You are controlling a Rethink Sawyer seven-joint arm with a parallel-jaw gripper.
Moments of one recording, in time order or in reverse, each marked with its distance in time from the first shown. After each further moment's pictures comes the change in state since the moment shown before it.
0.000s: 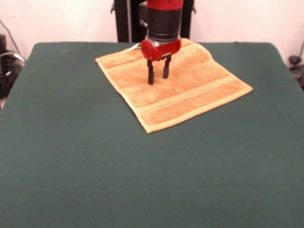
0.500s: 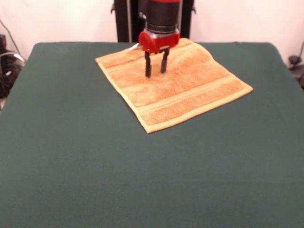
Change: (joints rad) arm 0.094 -0.002 -0.150 0.011 0.058 -0.099 0.025
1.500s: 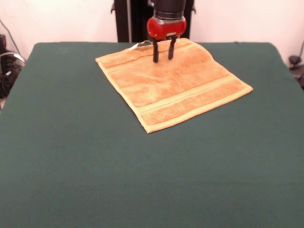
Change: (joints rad) arm 0.258 0.130 -0.332 0.058 0.204 -0.354 0.000
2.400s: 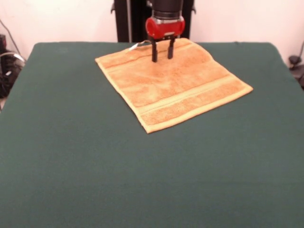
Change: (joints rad) arm 0.009 0.054 -0.058 0.022 0.067 -0.113 0.000
